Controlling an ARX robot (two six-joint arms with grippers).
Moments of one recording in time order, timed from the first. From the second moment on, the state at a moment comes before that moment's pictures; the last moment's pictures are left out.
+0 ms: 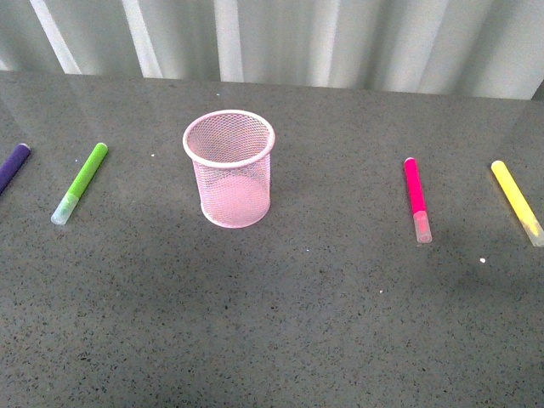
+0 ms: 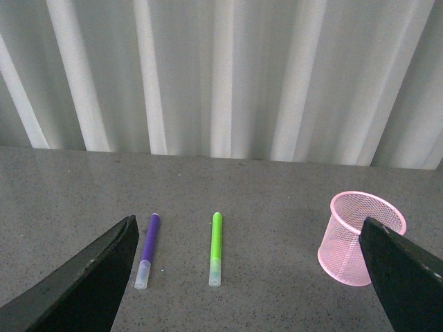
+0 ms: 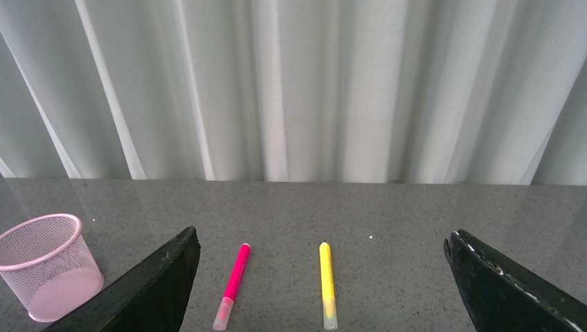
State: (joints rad) left arm 0.00 0.00 0.02 0.00 0.00 0.00; right arm 0.00 0.00 0.02 0.00 0.00 0.00
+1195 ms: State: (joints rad) left arm 0.00 0.00 0.02 0.00 0.00 0.00; right arm 0.00 0.00 0.02 0.00 0.00 0.00
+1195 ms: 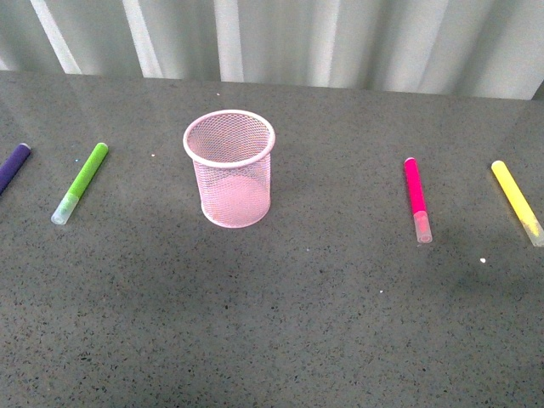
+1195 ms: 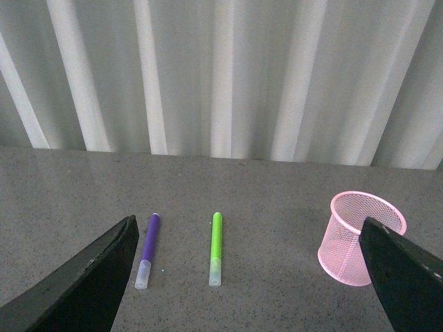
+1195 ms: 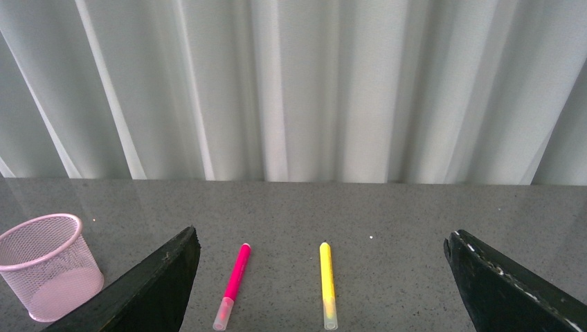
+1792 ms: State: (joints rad) left arm -0.08 0.07 0.02 -0.02 -0.29 -0.21; right arm 0.00 0.00 0.02 0.00 0.00 0.00
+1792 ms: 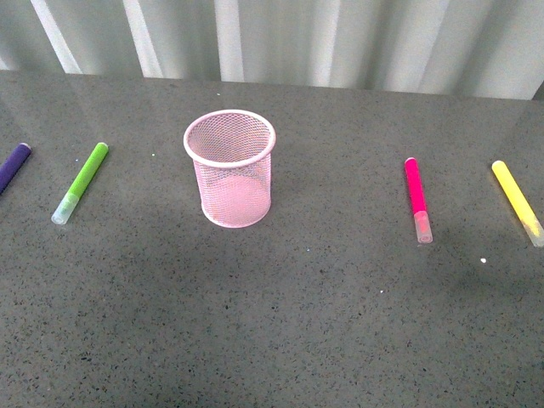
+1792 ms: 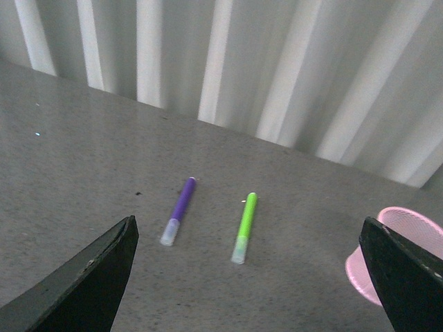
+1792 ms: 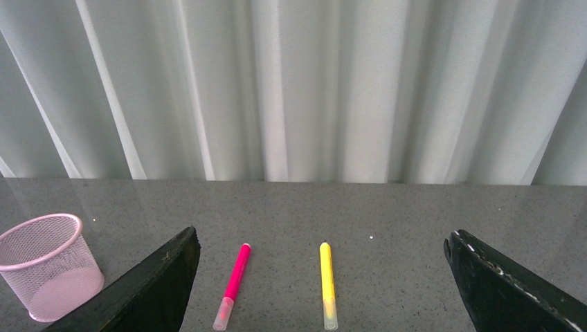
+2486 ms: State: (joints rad) left arm 0.13 1.41 0.66 0.40 0.19 0.02; right arm 0.00 0.00 0.02 0.00 0.00 0.00
